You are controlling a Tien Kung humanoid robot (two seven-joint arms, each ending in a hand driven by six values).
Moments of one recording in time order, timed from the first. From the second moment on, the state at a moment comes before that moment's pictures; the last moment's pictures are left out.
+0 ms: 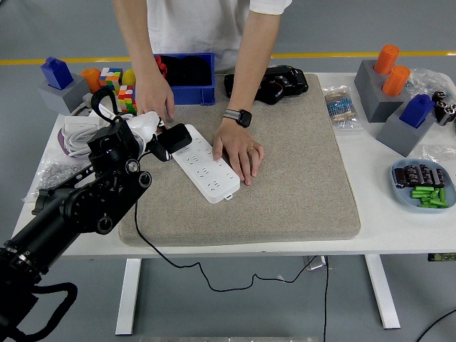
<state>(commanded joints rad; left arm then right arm) -0.73 0.02 -0.98 -0.91 1.99 -0.13 0.65 0.04 -0.25 1.09 0.26 -0.72 -0.17 -0.06</state>
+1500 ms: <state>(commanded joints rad) -0.78 0.00 -0.94 -0.80 1.97 -0.14 0.65 0.04 -0.25 1.10 0.26 -0.71 -0.17 -0.06</state>
